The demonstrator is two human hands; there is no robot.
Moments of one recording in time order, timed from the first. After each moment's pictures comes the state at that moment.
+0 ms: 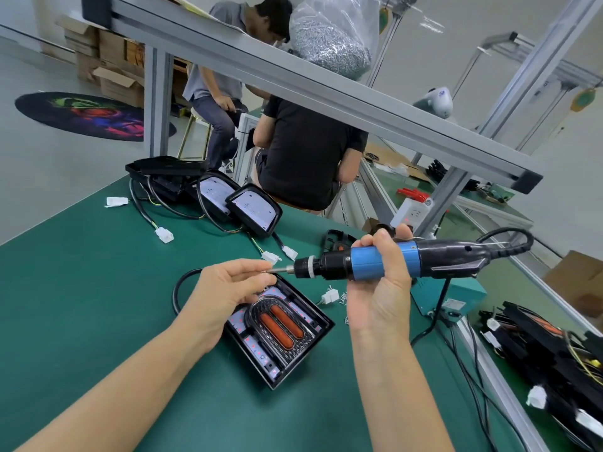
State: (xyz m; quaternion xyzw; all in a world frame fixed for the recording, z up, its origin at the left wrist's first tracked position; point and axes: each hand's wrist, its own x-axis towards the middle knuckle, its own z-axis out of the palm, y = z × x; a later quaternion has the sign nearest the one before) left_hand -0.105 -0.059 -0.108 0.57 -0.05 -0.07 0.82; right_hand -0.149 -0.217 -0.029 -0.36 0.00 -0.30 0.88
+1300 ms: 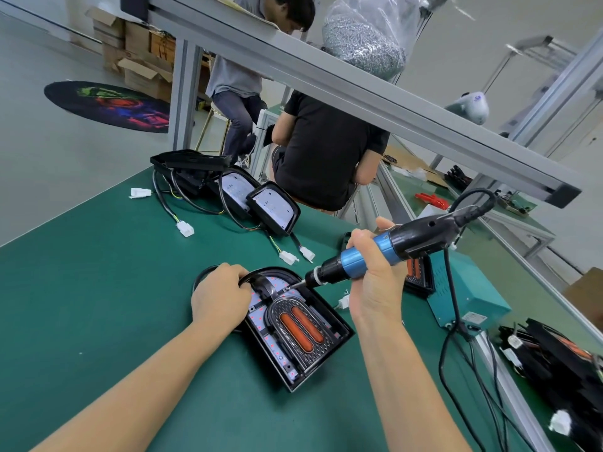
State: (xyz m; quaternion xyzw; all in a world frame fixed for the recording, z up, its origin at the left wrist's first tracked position) left_hand -0.072 -0.049 -0.147 0.92 0.04 0.08 0.39; right_hand -0.103 -0.218 -0.055 -0.54 0.01 -0.29 0.79
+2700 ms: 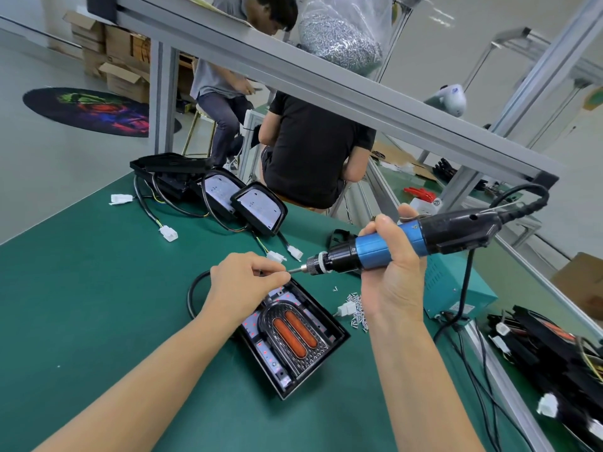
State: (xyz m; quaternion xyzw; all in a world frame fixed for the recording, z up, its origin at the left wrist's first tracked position) left_hand -0.098 -0.072 -0.090 0.79 -0.07 0.05 0.60; right_hand -0.129 -0.229 -0.019 -0.47 -0.04 -0.30 0.83
